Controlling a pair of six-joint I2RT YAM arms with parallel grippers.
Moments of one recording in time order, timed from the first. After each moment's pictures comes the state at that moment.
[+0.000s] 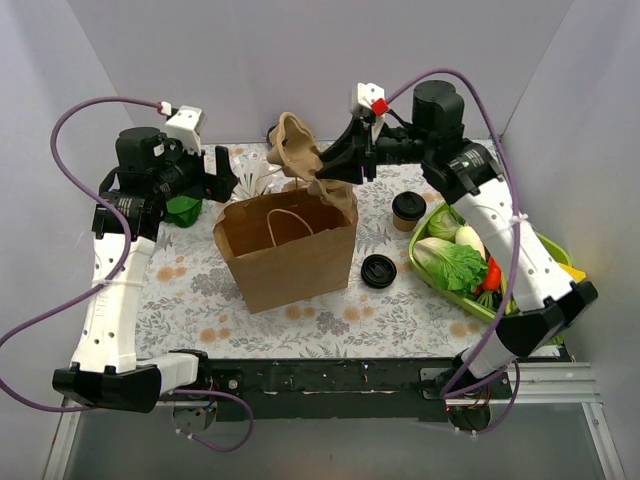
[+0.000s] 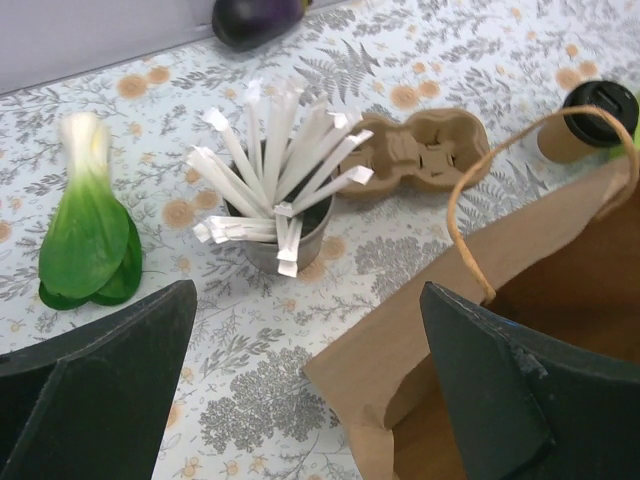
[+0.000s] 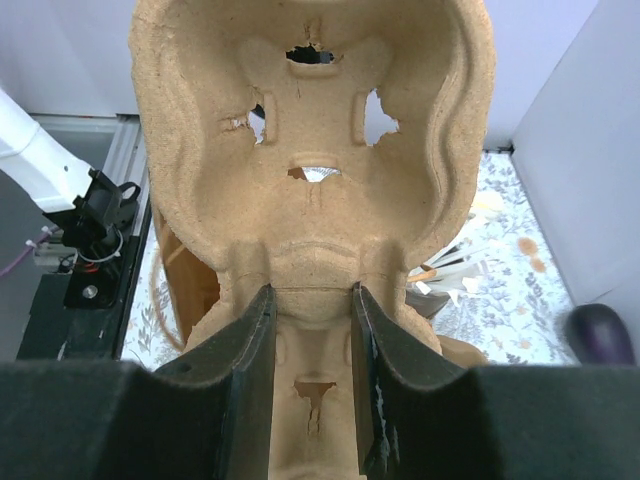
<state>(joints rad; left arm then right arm) -0.12 1.21 1.57 -0.81 0.29 0.07 0.58 1.51 1.87 -0.51 -0.96 -0.26</state>
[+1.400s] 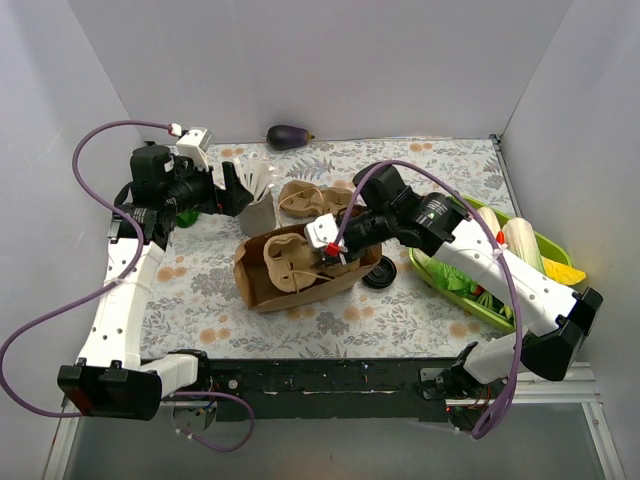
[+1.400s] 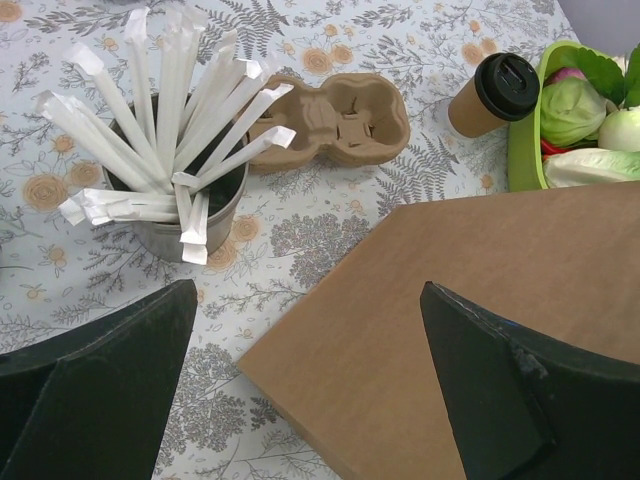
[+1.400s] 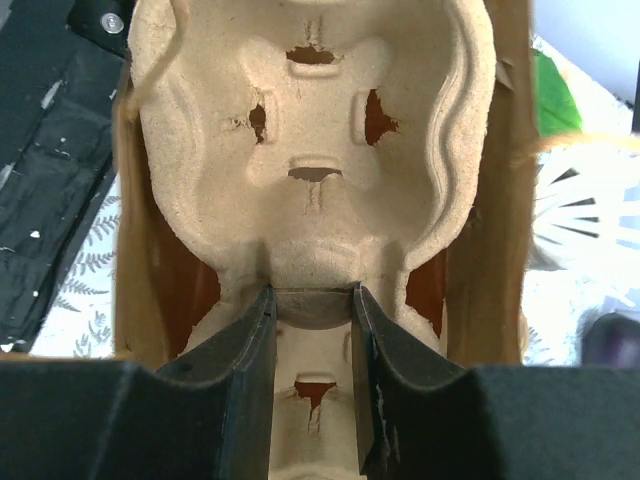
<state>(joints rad) -0.07 1.16 1.34 -0.65 0.48 -0.07 0.87 1.39 1.51 -0.83 -0.70 -0.95</state>
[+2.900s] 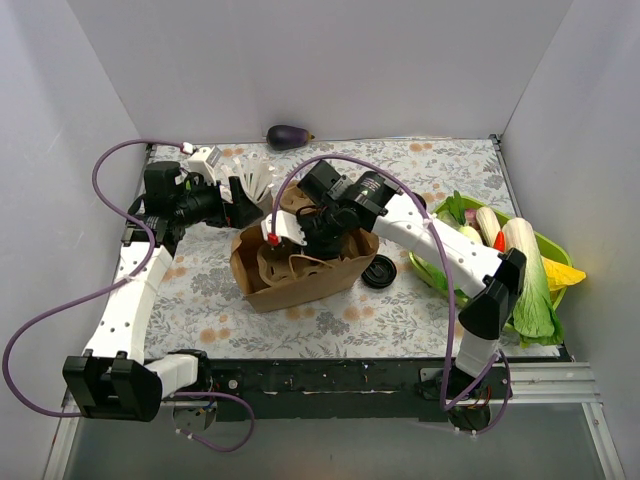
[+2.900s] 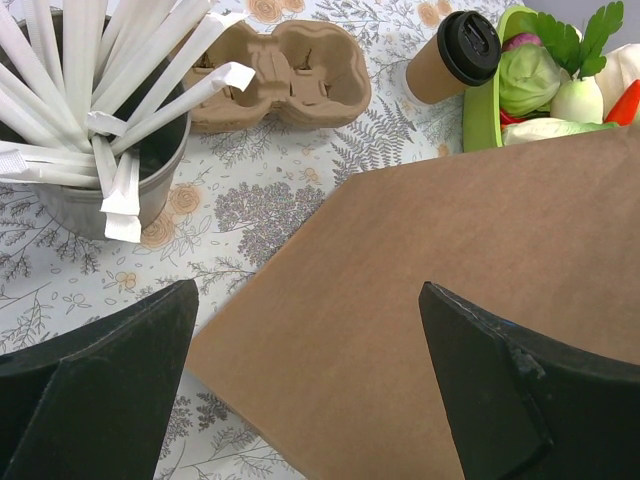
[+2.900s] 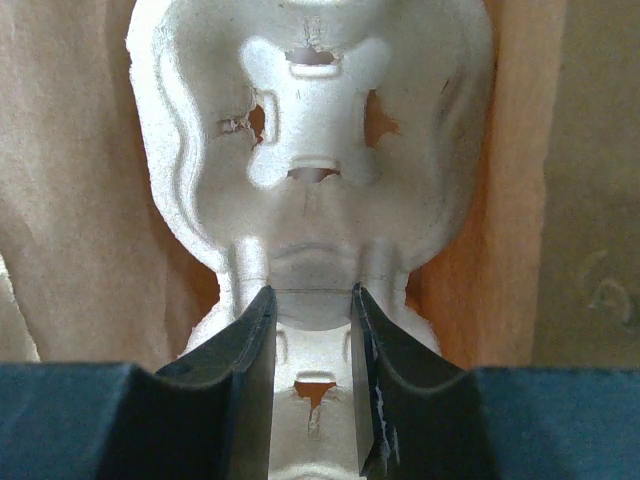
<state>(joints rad) -0.07 1.16 1.16 -0.54 0.61 -0.16 0.97 1.77 1.90 -1.18 -0.39 -0.84</state>
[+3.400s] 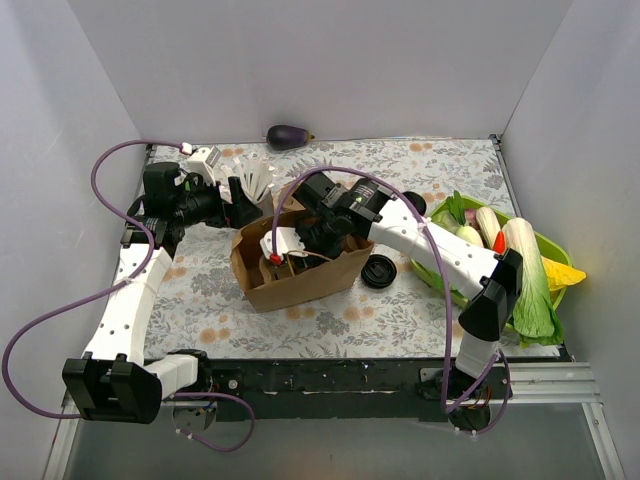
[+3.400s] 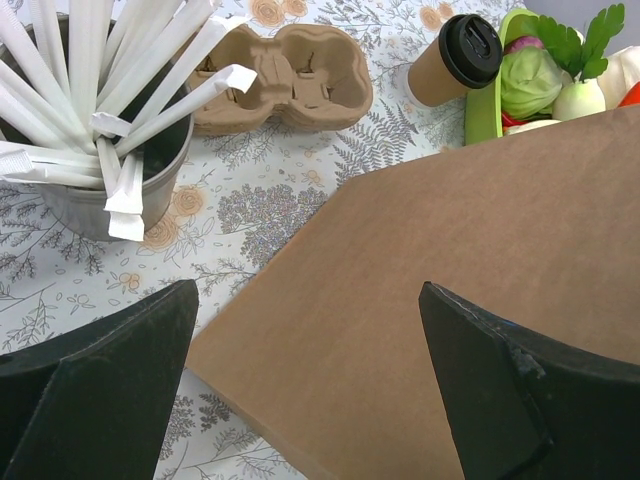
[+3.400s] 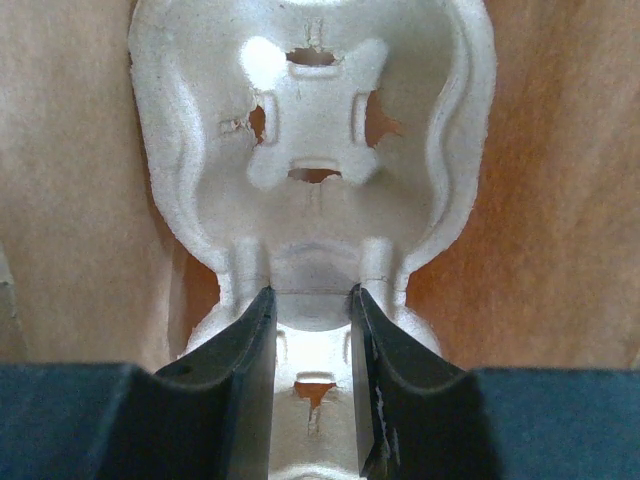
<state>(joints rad) -0.07 1.15 1.15 -0.54 0.60 -0.16 1.00 1.77 1.85 -1.18 -0.31 -1.00</state>
